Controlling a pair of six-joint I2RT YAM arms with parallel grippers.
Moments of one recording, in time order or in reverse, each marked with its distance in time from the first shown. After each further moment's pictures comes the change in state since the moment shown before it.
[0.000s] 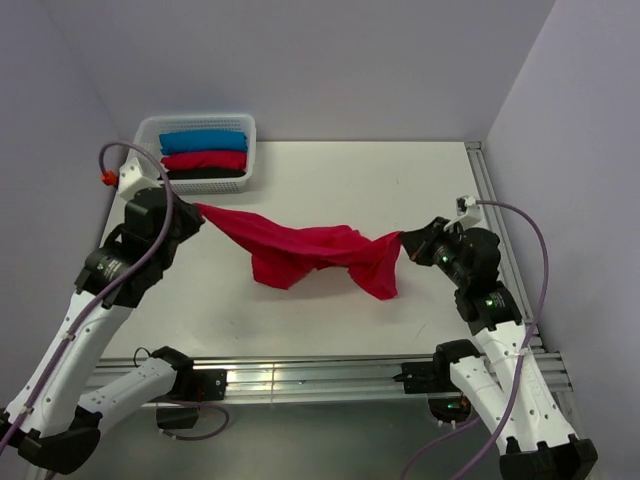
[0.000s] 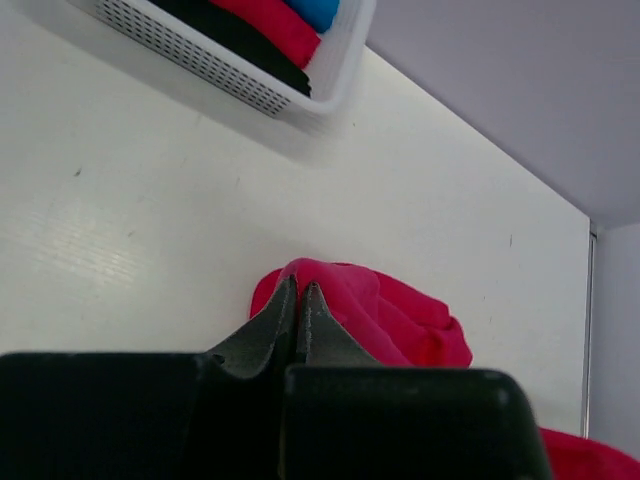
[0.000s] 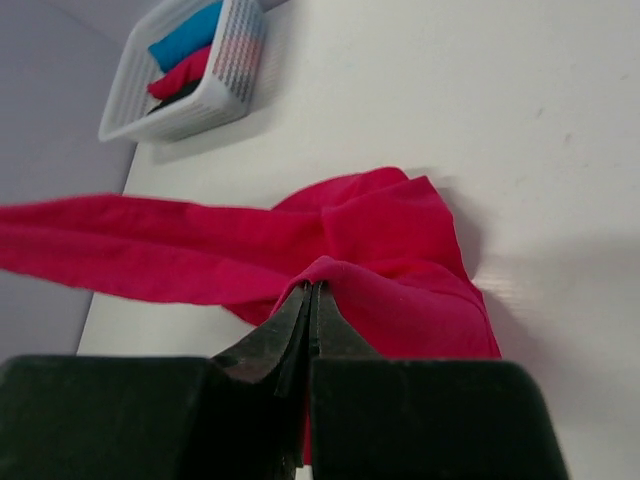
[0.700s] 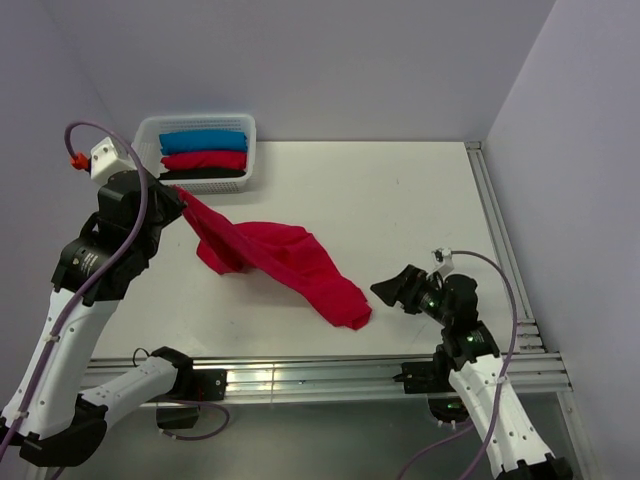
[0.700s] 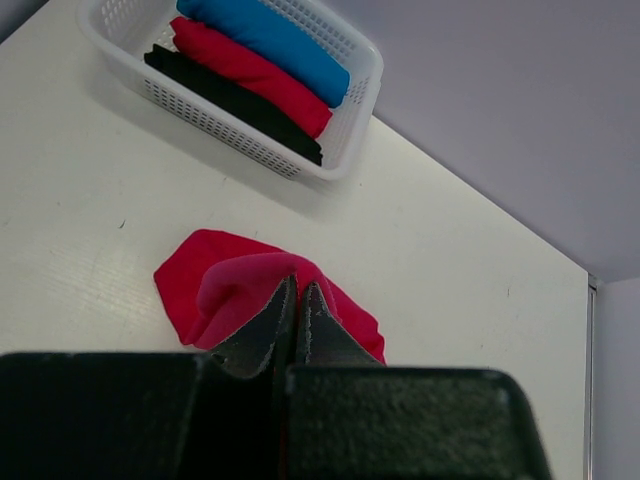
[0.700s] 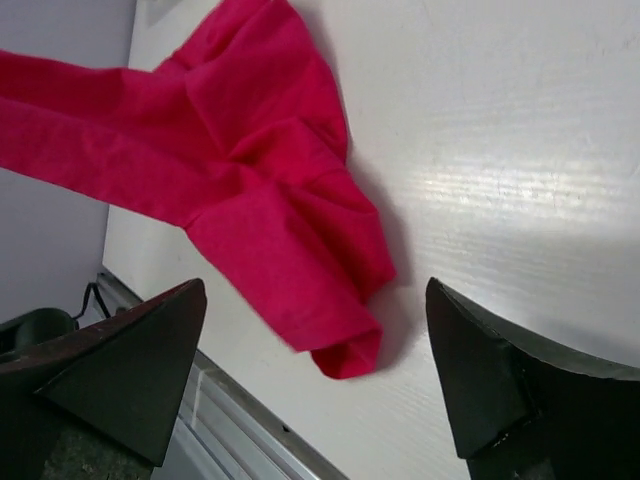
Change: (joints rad) left arm 0.074 0.065 0.253 -0.114 -0.060 0.072; right arm -0.001 -0.297 -0.528 0.095 -0.246 0.121
